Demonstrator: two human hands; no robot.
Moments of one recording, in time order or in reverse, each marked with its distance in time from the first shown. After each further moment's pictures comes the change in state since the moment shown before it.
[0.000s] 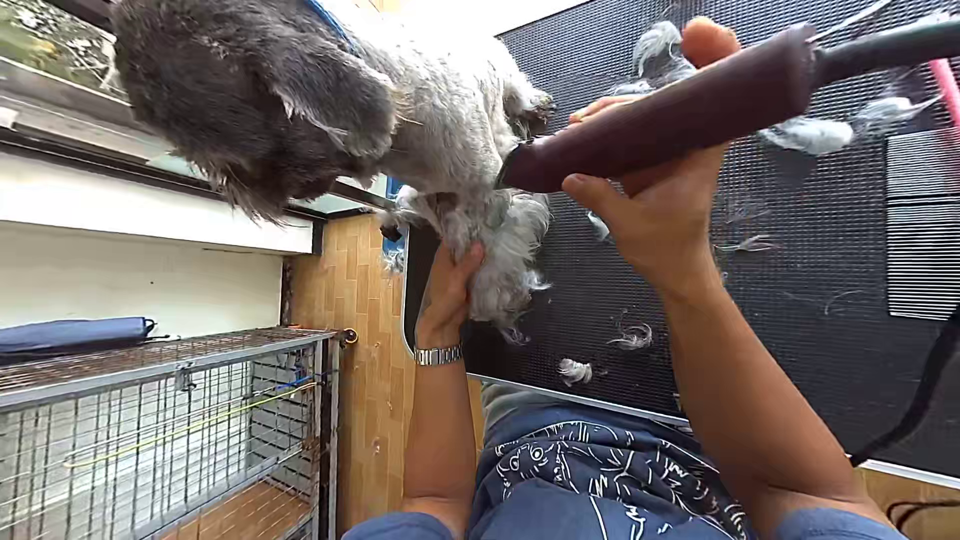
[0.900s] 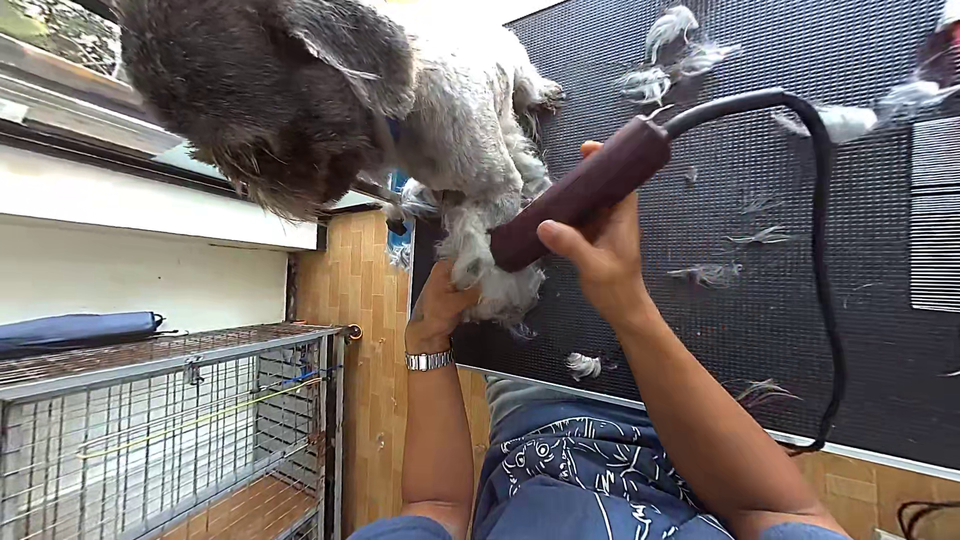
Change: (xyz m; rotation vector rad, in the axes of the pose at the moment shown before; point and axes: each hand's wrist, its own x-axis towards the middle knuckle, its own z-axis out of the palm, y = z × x) left_hand -0.020 -0.014 -0.037 -0.065 -0.137 0.090; right_hand -0.060 -0.005 0.041 0.134 0.059 0.346
